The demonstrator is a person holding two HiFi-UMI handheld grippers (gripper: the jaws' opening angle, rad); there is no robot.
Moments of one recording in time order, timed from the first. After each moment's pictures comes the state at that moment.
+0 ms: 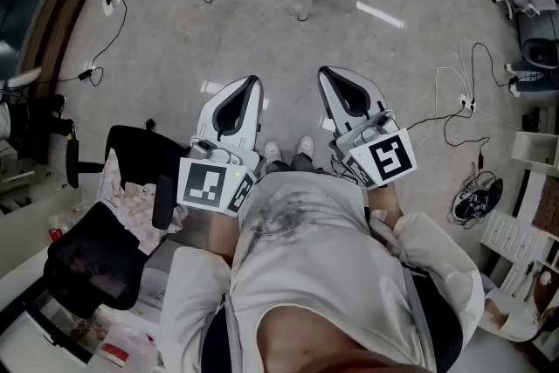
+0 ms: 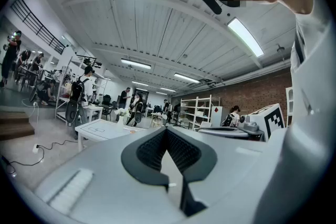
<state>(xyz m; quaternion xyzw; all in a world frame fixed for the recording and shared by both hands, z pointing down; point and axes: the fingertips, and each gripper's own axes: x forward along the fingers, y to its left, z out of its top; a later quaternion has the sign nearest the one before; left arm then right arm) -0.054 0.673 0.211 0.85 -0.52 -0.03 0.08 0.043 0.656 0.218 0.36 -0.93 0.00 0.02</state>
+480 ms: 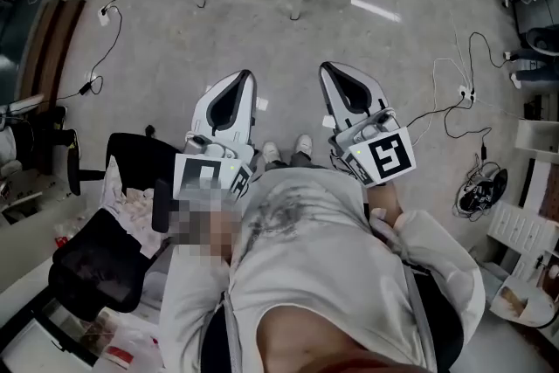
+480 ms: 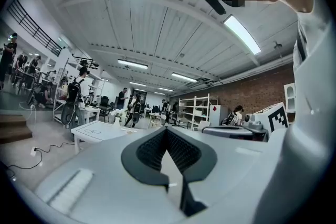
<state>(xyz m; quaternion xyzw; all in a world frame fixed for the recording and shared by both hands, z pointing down) -0.021 0.667 0.208 0.85 -0.51 -0.02 0.07 0.090 0.655 0.213 0.39 -0.92 0.00 0.01</state>
